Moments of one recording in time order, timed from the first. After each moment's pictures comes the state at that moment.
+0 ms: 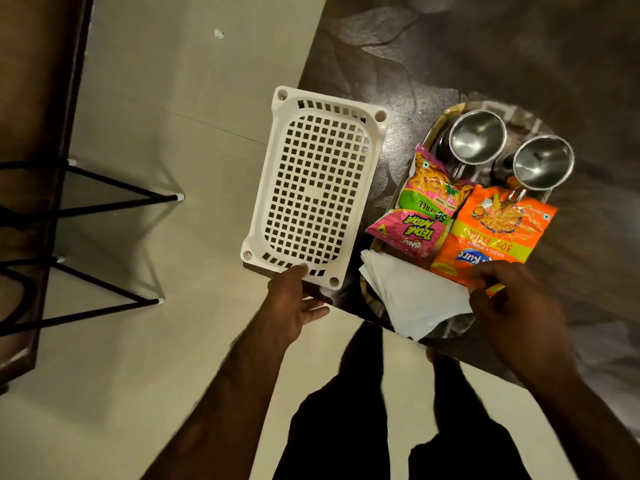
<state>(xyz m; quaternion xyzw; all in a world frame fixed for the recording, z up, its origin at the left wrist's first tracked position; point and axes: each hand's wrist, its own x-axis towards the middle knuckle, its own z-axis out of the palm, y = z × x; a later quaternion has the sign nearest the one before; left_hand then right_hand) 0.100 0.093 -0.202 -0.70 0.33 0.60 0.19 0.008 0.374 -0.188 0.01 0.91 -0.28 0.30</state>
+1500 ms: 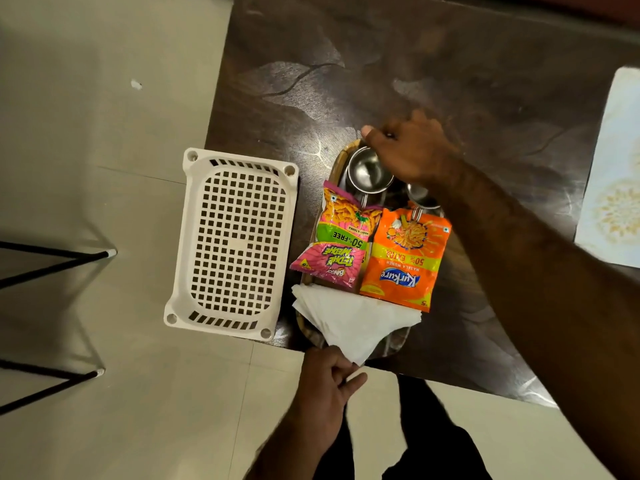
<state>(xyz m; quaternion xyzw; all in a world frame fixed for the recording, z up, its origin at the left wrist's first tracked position) 0.114 0.229 -0.202 -0.64 0.26 0.68 0.26 -0.216 0.292 -0.208 -0.10 0.93 -0.14 0.33</state>
